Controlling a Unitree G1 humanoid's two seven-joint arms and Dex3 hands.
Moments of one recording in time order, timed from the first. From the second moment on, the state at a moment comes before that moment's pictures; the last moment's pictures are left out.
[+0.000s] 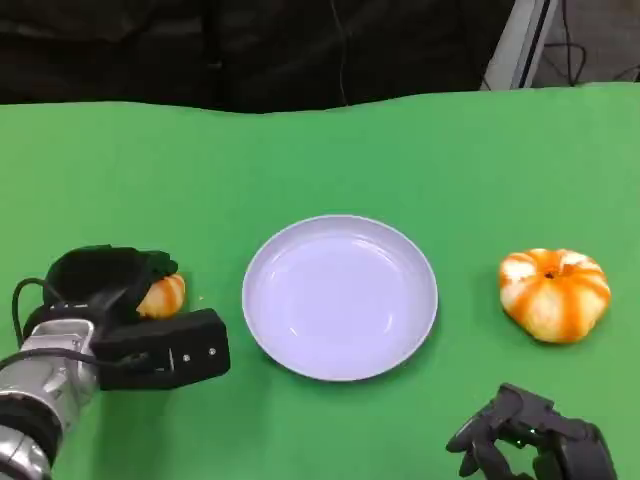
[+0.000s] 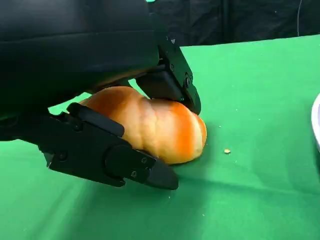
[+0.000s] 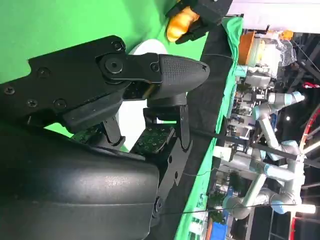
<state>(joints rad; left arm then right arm) -0.69 0.30 -0.49 1.22 0.74 -0.21 0.38 0.23 0.06 0.10 0.36 -0.14 -0.88 -0.02</state>
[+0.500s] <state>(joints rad) -0.69 0.37 -0.60 1.08 0.89 -0.27 0.65 0.22 0.06 0.10 0.36 -0.14 -0.88 -0.02</state>
